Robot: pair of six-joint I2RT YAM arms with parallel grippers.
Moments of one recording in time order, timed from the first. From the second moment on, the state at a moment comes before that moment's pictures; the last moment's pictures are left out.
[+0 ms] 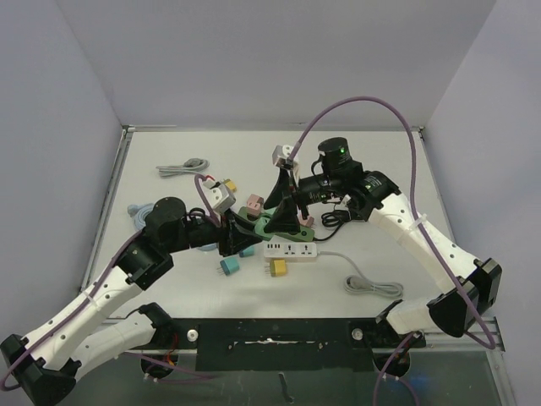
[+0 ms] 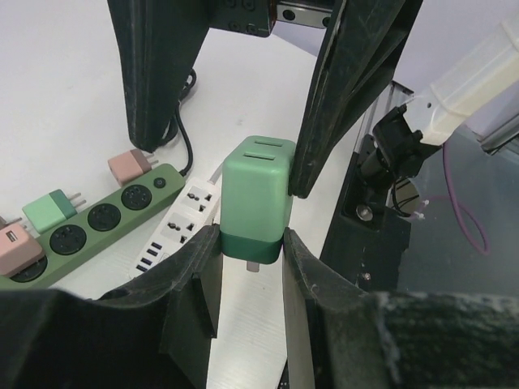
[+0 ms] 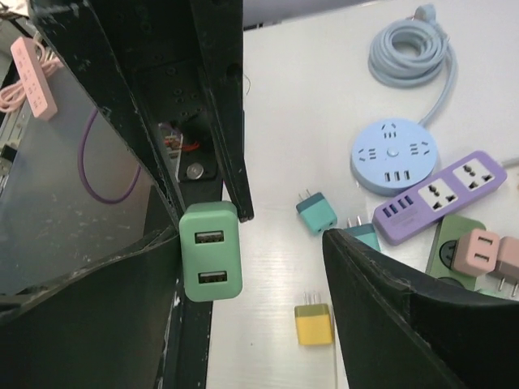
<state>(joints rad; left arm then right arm) -0.72 0.83 0.83 -0.17 0.50 -0.23 0.64 1.37 1.38 -0.48 -0.98 -0.13</state>
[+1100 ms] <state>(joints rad) -0.72 0.52 0.67 -0.36 -0.33 -0.44 0.57 1.81 1.40 -0.55 -0.45 -0.34</state>
